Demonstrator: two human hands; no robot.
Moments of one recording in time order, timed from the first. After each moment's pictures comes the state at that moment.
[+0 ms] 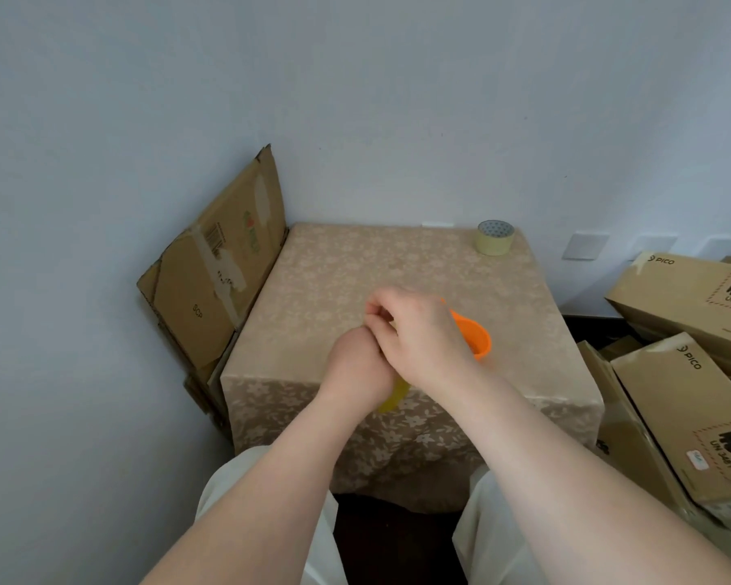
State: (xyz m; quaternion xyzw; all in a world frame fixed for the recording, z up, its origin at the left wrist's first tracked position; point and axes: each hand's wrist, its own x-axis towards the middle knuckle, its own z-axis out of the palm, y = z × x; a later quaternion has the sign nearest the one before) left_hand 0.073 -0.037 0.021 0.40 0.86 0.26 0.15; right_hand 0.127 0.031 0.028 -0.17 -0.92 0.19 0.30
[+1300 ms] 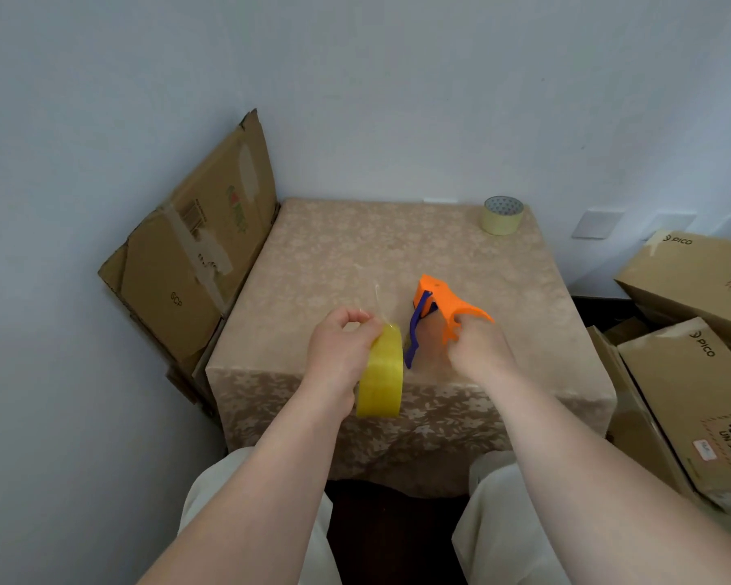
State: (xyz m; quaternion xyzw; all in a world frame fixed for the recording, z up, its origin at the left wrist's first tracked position) left_hand 0.041 -0.019 -0.023 0.12 0.73 0.60 0.30; right_hand 0.141 0.114 -0.050 -0.45 -0.85 0.26 0.07
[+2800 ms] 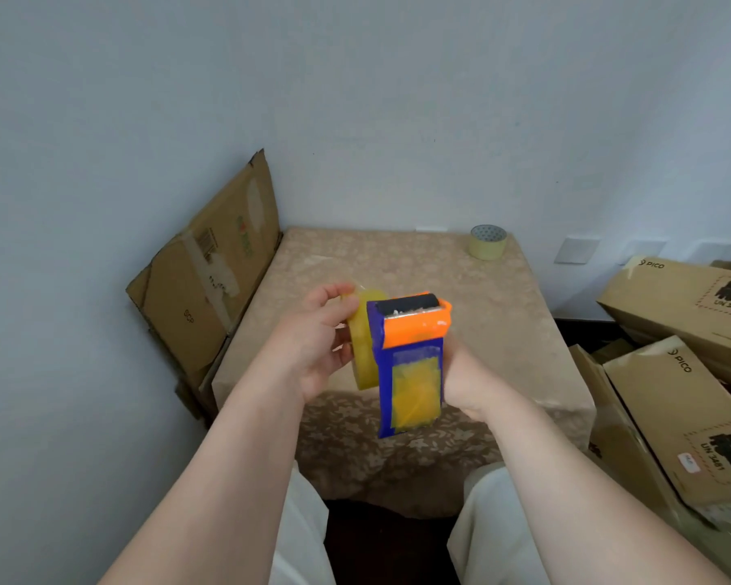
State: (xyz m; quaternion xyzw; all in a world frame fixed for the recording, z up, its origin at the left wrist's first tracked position) left_hand 0.037 -0.051 0.042 0.17 0.61 0.66 0.42; right_hand 0.161 0.053 0.005 -0.22 -0.72 0.64 0.14
